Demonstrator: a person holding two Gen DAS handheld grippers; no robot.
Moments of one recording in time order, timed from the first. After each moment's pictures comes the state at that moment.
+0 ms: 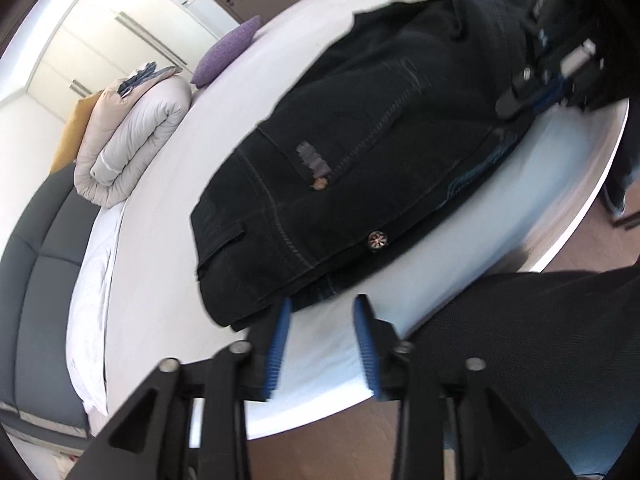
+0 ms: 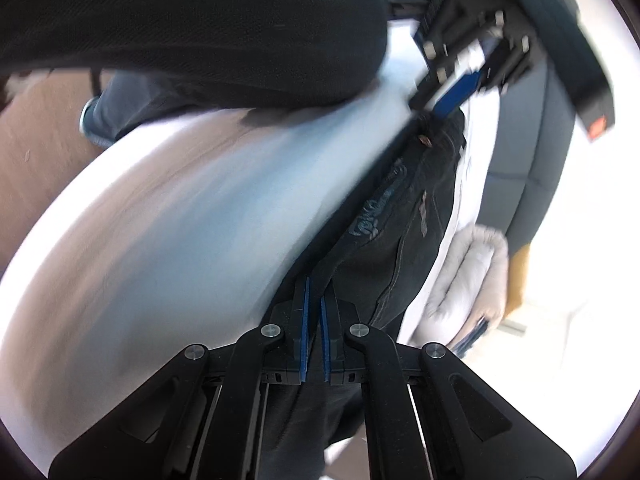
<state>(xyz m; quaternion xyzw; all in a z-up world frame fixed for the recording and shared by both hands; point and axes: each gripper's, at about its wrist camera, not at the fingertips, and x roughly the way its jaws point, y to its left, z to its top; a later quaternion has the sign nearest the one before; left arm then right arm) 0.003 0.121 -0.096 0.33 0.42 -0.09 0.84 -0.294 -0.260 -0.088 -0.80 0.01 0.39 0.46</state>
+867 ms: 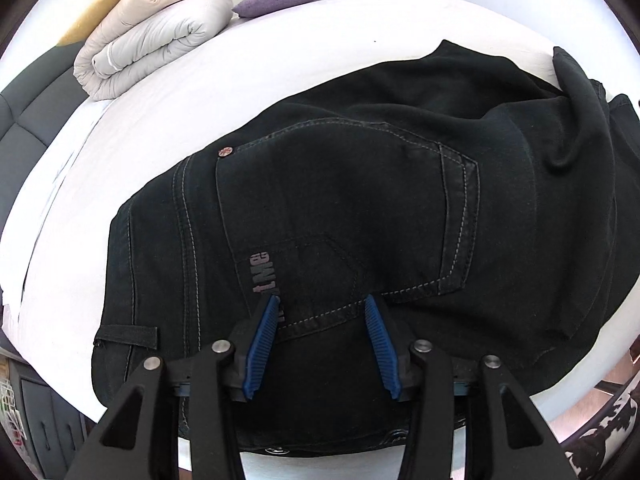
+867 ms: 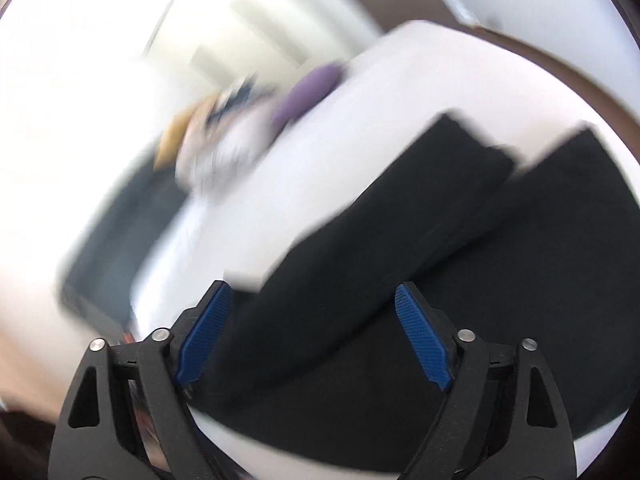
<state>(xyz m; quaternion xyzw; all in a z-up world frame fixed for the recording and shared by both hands) 0.135 0.070 -0.117 0.13 0.51 -0.03 0.85 -0.117 -0.668 0.042 0.35 0.35 0.15 0.86</state>
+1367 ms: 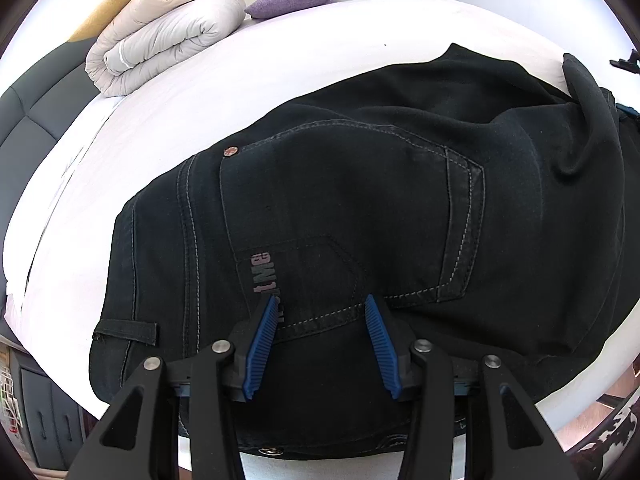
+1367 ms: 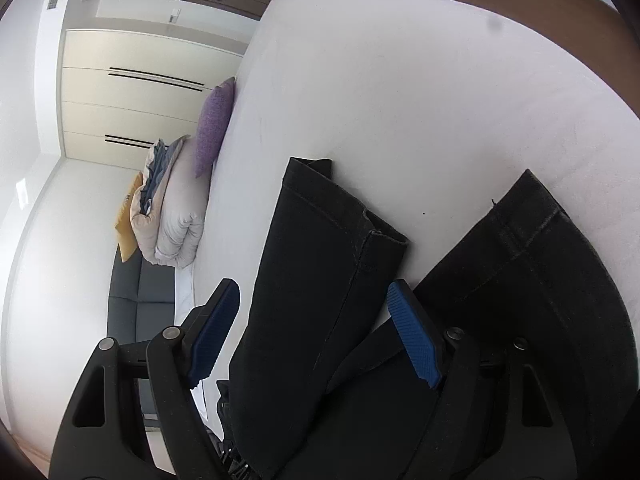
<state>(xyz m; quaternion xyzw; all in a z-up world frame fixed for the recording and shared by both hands) 0.122 0.066 -0.128 0.12 0.50 -0.02 0.86 -0.023 -0.752 -0.016 0.49 0.43 0.06 0.76</state>
